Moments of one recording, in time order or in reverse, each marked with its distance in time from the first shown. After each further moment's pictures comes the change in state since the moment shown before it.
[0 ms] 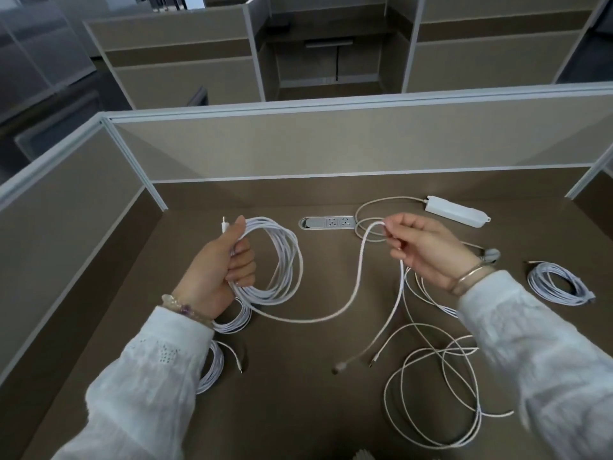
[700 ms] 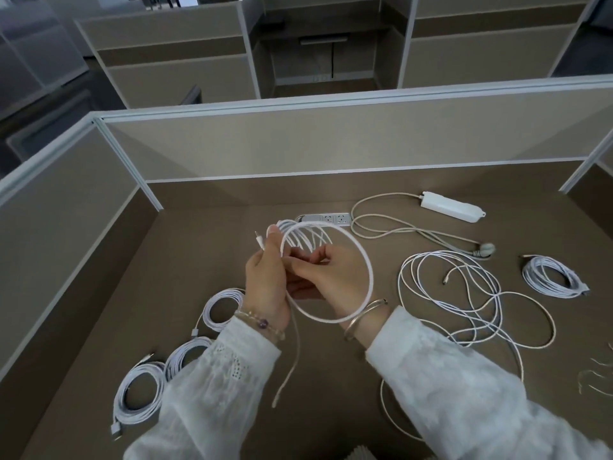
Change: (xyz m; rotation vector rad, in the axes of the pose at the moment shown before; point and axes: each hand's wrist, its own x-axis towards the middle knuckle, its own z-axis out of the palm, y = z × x) left_hand -0.008 -0.046 0.081 -0.092 0.343 0.162; right_hand -0.033 0.041 0.116 -0.073 0.100 0.087
